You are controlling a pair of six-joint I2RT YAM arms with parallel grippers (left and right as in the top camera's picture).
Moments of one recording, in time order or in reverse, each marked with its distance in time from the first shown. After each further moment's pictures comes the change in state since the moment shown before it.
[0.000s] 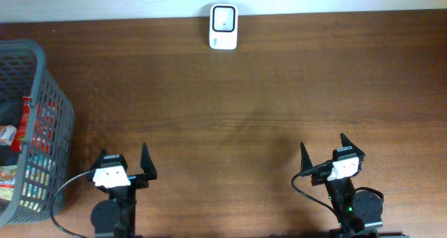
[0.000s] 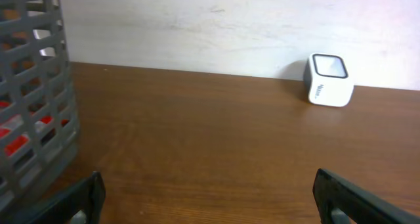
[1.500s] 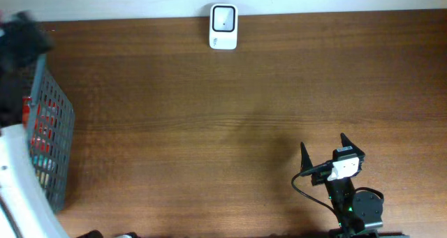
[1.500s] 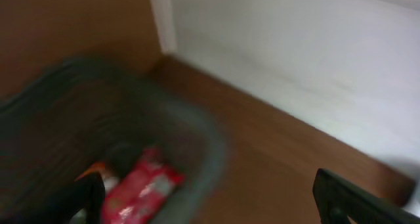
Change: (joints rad) left arm 0.330 1.507 2.000 -0.930 -0.132 -0.131; right arm 0.000 -0.003 0.000 0.000 0.000 0.000
